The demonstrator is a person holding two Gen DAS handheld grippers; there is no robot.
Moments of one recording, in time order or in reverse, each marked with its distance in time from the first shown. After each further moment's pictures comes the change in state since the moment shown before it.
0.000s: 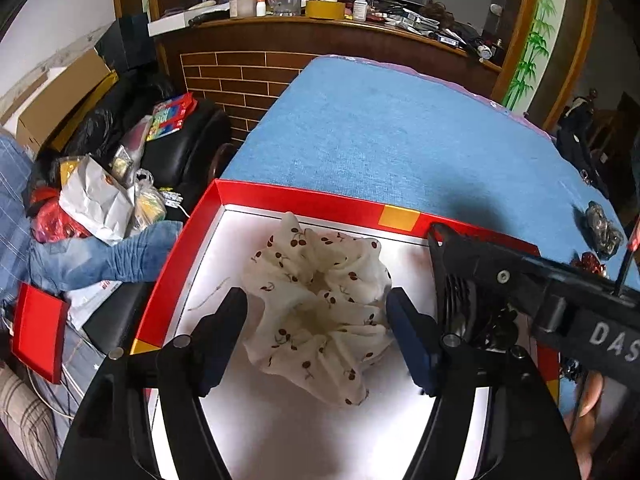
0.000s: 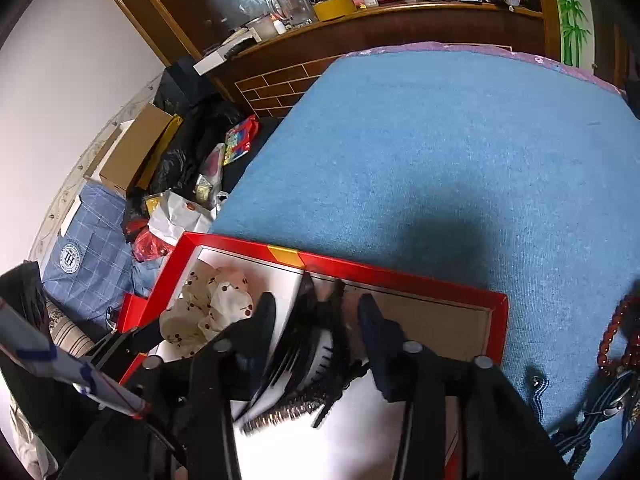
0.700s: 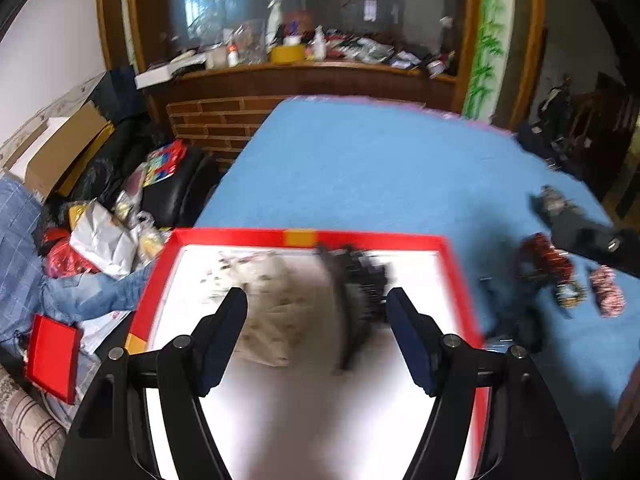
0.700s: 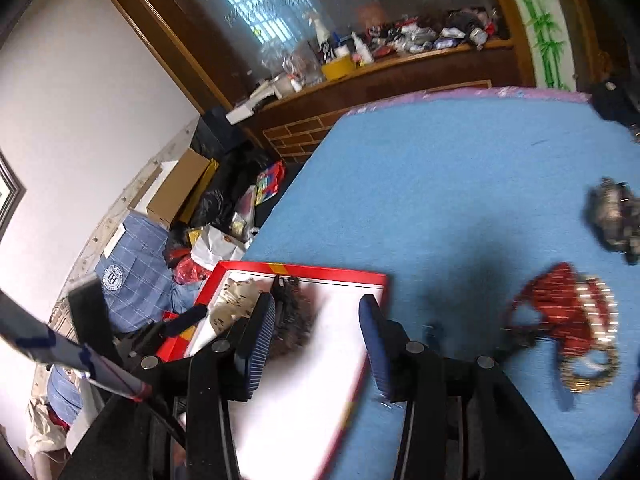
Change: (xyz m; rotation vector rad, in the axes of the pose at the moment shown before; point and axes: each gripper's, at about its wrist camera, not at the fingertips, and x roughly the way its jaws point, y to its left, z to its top) left arm -0.078 -0.061 -0.025 0.103 -0.143 -0.020; right arm -0.137 -0.055 -0.038 0.005 -0.167 0.091
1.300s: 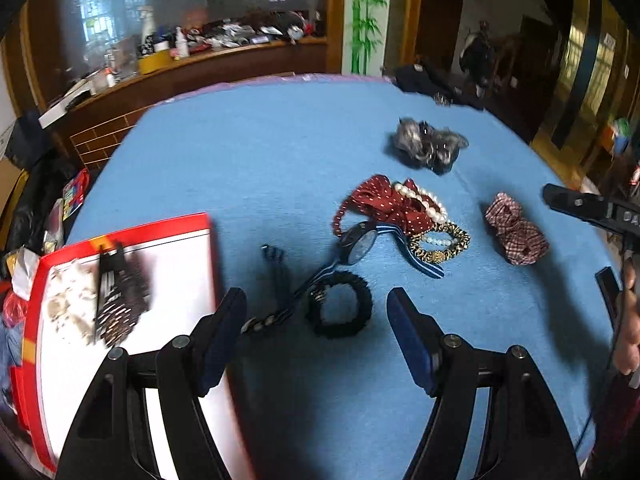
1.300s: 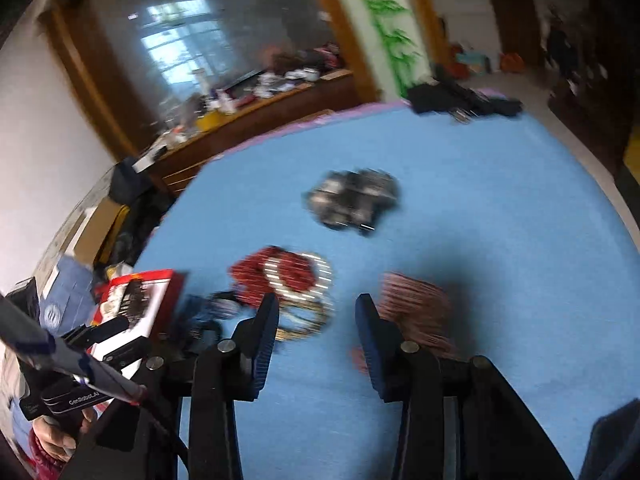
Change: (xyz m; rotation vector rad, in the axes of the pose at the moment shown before) left arm 0.009 -0.175 -0.023 0.229 0.113 -0.194; right arm -0.150 -0.191 -0.042 0.177 -0.098 -0.283
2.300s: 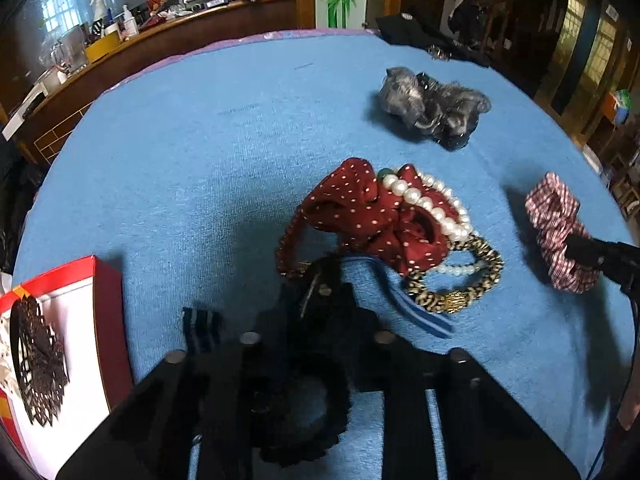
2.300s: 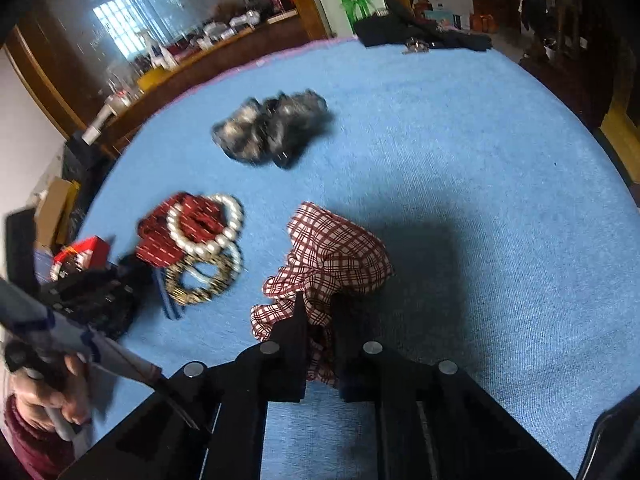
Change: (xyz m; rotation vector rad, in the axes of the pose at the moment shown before) left arm 0.095 -0.029 0.033 0.049 0.106 -0.030; right arm 0.039 -0.025 -0.015 0.011 0.129 -0.111
